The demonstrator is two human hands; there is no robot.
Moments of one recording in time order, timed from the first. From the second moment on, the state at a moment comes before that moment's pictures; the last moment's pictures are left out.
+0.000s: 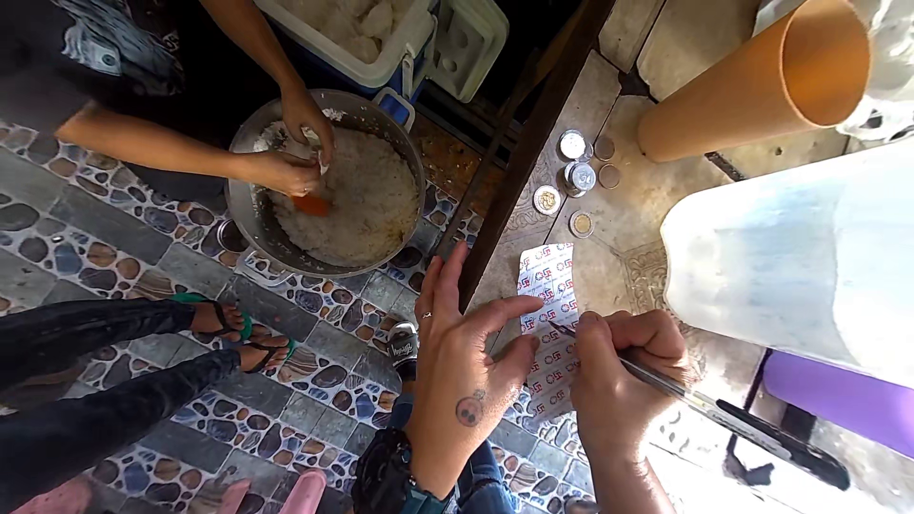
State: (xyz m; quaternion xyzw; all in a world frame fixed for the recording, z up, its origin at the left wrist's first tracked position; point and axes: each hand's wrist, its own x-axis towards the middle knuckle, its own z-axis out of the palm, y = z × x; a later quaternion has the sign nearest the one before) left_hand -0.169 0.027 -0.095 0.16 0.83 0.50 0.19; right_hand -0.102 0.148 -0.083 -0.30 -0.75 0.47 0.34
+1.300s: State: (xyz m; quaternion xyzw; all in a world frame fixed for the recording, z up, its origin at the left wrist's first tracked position) left_hand -0.171 0.026 -0.091 0.14 0.82 0.51 0.23; right_hand -0.096 0.146 -0.085 -0.27 -0.77 0.48 0.31
